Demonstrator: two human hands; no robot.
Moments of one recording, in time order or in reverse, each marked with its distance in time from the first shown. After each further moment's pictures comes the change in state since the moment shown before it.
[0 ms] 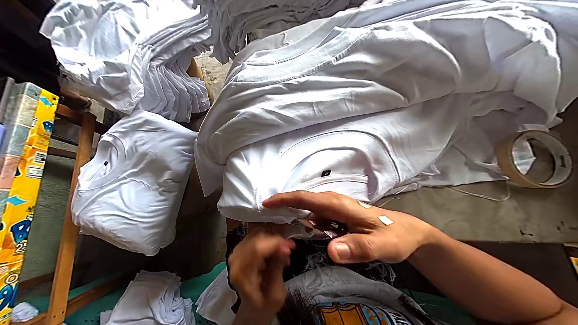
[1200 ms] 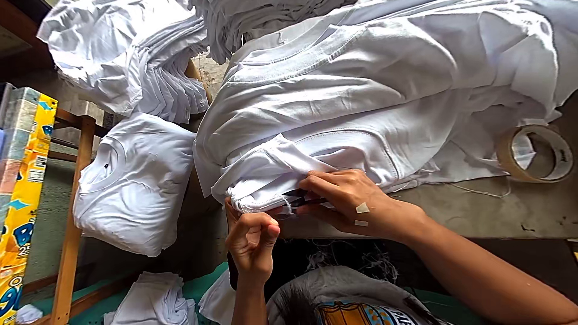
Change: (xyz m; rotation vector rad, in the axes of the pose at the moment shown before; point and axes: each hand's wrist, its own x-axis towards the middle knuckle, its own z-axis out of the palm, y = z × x) left_hand 0.017 -0.031 0.003 -0.228 0.066 -0.021; right_hand -0.018 0.025 -0.015 -1.152 0.279 -0.092
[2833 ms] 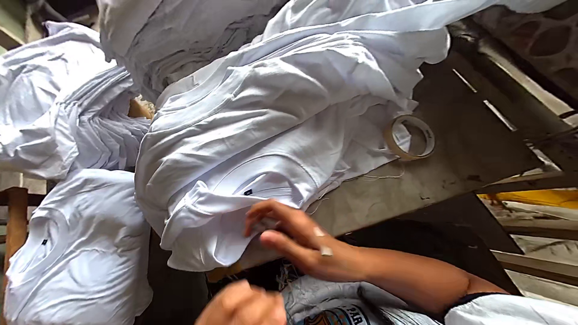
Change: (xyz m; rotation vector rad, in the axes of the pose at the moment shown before) left_hand 0.012 0.079 0.019 0.478 -0.542 0.171; right_hand -0.025 -0.038 -0.009 0.789 0.268 0.381
